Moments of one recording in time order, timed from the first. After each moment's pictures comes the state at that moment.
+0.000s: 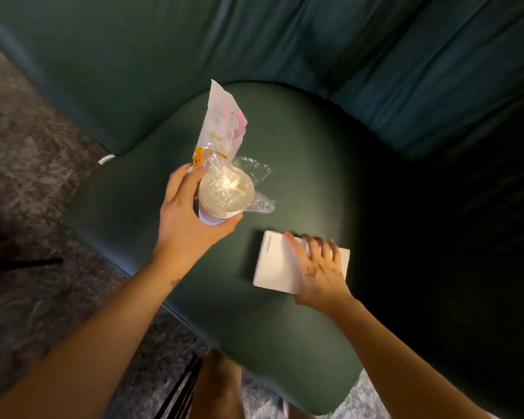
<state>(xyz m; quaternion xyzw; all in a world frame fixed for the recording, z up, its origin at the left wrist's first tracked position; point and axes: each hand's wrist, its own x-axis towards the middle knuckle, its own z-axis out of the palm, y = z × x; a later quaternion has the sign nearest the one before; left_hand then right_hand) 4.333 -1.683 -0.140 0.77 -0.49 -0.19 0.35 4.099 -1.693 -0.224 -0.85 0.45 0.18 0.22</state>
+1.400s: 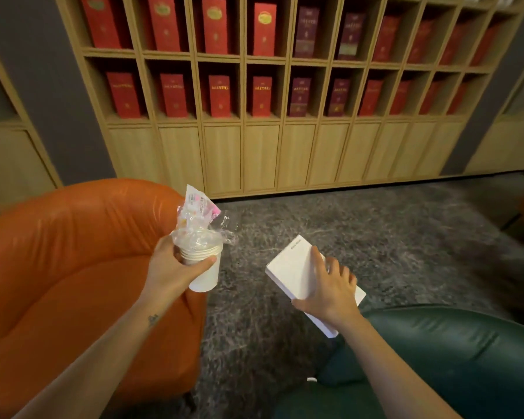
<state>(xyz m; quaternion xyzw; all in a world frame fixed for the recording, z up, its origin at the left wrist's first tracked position) 4.683 -1.430 0.217 0.81 -0.19 0.05 0.55 4.545 -1.678 0.174 -0.95 0.26 -0.11 0.10</state>
